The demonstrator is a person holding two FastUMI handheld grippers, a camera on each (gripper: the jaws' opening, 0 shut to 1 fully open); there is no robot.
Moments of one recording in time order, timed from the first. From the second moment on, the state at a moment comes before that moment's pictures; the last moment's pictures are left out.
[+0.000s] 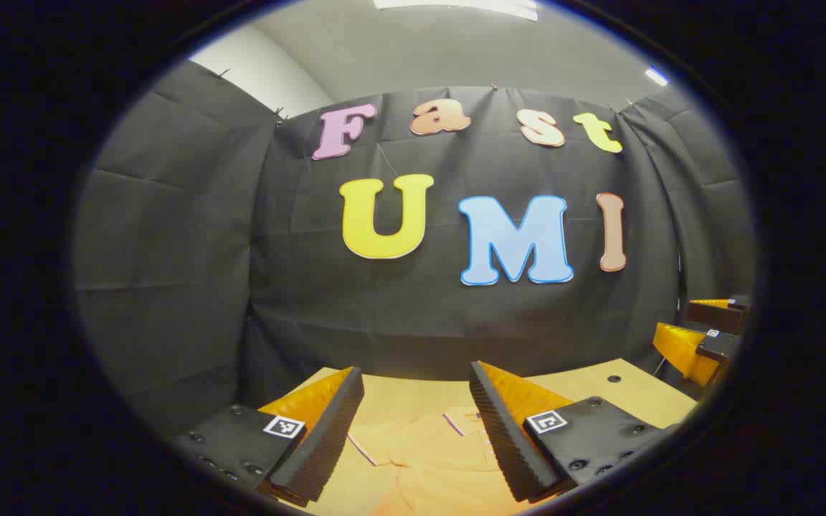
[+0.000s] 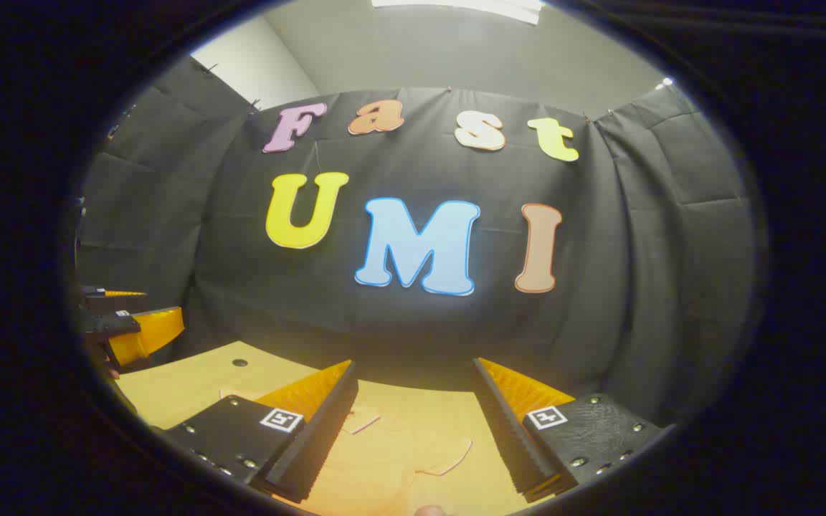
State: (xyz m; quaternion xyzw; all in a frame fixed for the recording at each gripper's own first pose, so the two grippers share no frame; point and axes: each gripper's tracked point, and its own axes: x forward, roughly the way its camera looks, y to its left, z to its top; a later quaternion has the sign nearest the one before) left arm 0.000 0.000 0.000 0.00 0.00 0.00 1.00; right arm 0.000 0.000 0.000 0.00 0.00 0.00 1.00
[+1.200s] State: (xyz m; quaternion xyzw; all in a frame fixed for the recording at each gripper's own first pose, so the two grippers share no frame) left arm 0.047 0.001 -0.026 0.00 0.02 -0.03 1.00; right arm 0.044 -0.024 -0.059 0.02 0.08 -0.05 1.00
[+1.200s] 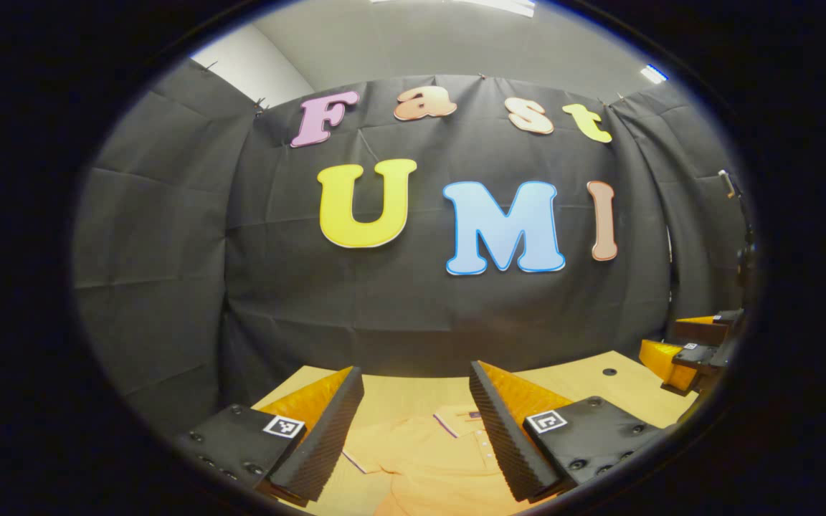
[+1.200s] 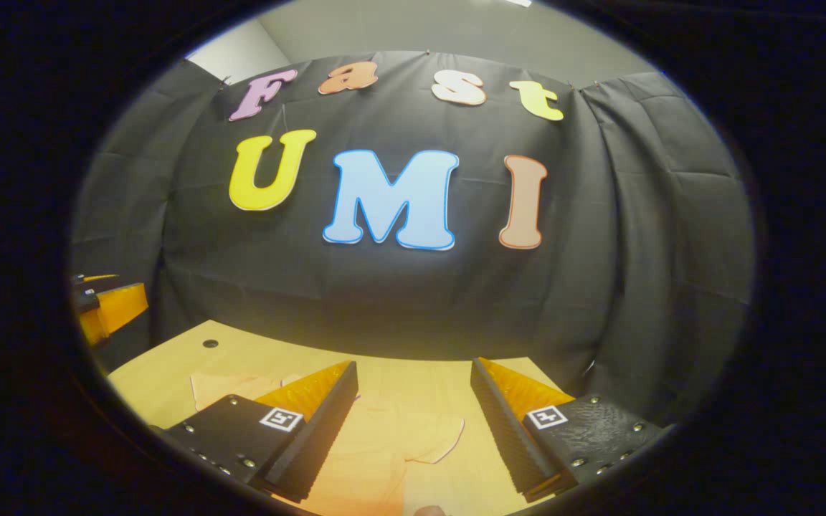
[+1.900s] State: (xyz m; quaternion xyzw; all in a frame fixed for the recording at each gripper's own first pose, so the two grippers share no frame) left arm 0.051 0.012 -0.048 0.00 0.04 -0.01 1.00; right arm 0.102 -0.067 -0.161 0.04 0.22 -0.09 0.97
